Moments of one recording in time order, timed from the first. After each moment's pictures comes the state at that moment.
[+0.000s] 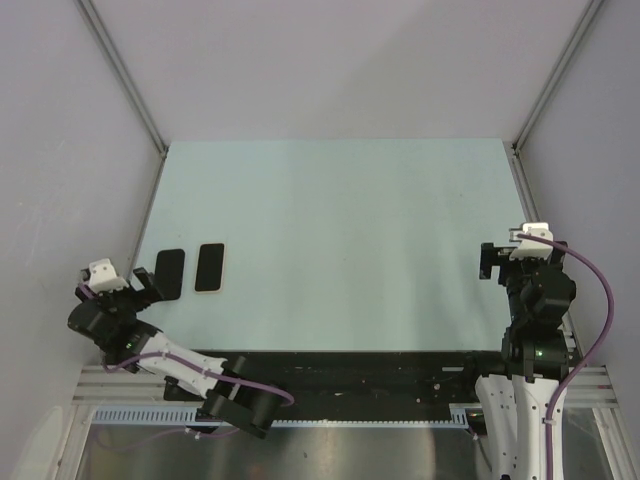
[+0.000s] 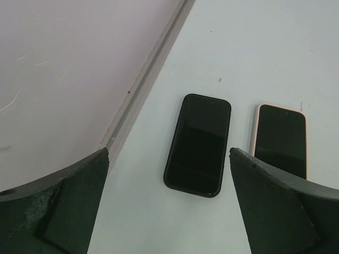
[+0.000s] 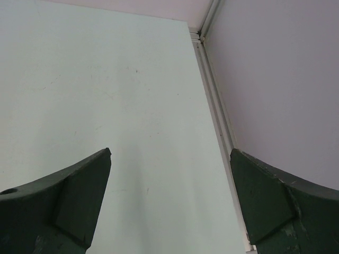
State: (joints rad) left arm 1.17 0.59 0.28 0.02 0.80 0.22; right arm -0.11 0.36 0.65 -0.43 0.06 -0.24
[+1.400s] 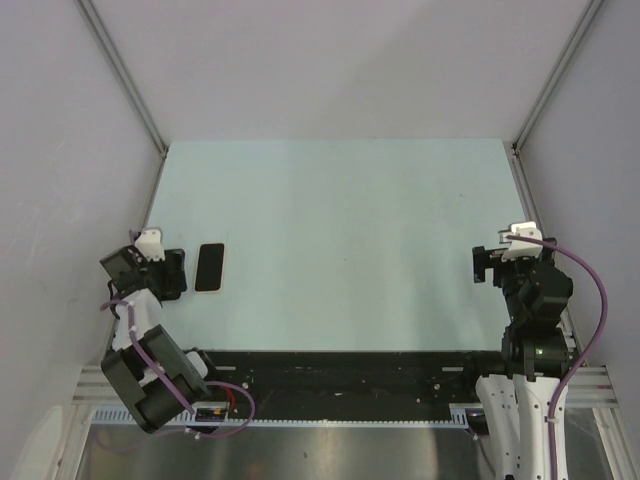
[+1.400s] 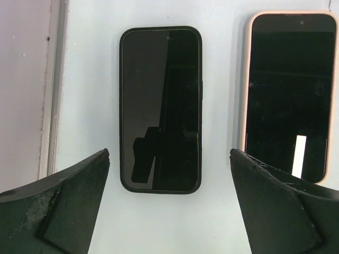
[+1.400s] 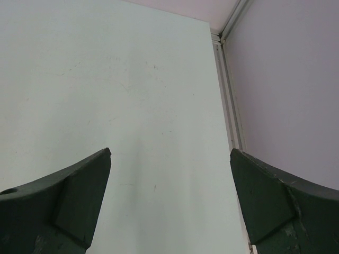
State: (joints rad) left arm 0.64 1.10 0.50 -0.16 0.34 0.43; right arm -0.08 0.37 0.65 -0.46 -0.02 -0.29
